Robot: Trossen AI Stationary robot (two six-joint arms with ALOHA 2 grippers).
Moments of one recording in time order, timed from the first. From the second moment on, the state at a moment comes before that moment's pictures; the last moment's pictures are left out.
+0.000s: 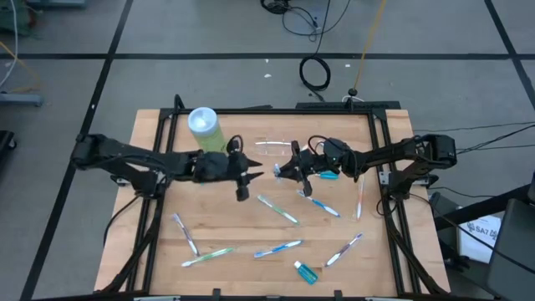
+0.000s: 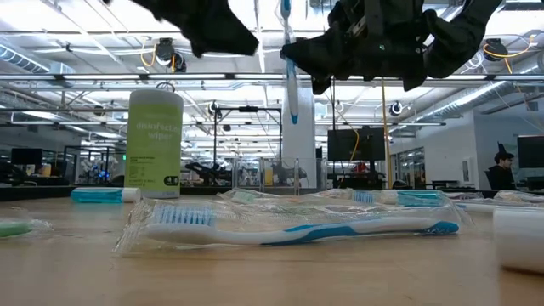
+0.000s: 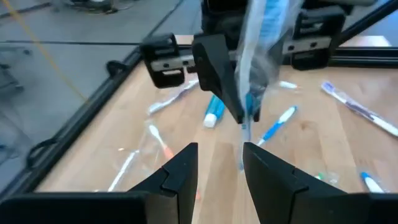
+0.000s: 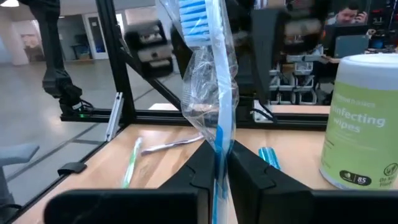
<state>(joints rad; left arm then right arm) -0.07 1.33 0.90 0.06 -0.26 -0.02 -0.16 1.54 0.63 0.93 -0.41 0.07</state>
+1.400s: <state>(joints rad) 0.02 1.49 0.86 0.45 -0.10 0.02 -0.14 1.54 0.64 0.91 -0.23 0.06</state>
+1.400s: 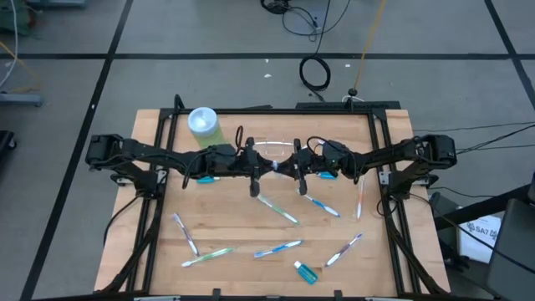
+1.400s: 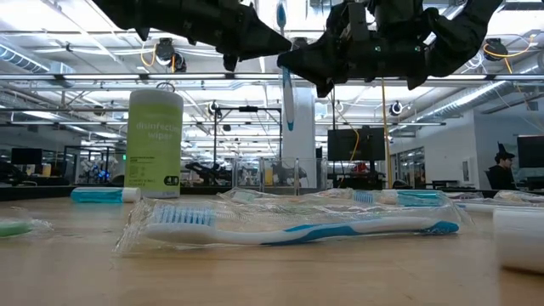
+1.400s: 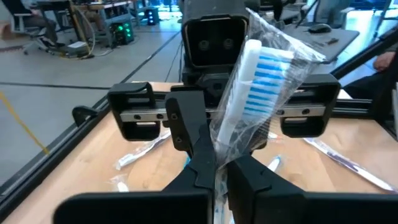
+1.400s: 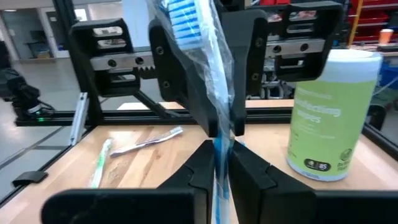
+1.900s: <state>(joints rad) 0.02 1.47 0.86 0.39 -0.36 -0.06 -0.14 1.54 0.64 0.83 -0.10 0.07</state>
